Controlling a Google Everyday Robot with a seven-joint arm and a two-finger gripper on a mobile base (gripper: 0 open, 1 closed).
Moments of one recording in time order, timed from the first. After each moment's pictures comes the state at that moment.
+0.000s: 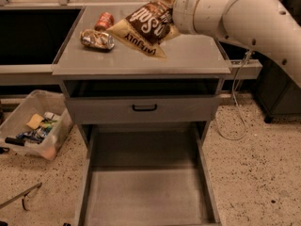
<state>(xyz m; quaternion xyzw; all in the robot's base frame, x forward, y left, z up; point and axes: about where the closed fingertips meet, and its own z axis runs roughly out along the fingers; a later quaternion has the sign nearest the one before) 0.695 -0.045 1.033 -0.65 0.38 -0.24 0.61</state>
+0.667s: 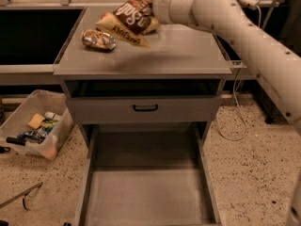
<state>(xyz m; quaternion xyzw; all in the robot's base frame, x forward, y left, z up) 0.788 0.007 1.016 -0.66 0.35 -0.23 0.63</state>
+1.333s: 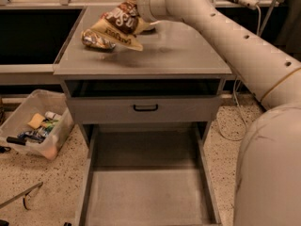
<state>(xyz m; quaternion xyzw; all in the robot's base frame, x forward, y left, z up) 0.837 0.042 0.990 -0.69 0.38 -0.23 0.57</state>
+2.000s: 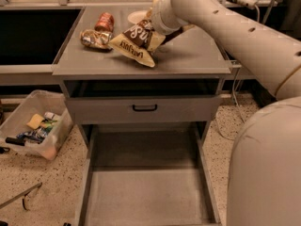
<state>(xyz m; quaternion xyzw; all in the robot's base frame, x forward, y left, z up) 0.826 -0.007 0.925 -0.69 0.52 -0.17 0.47</state>
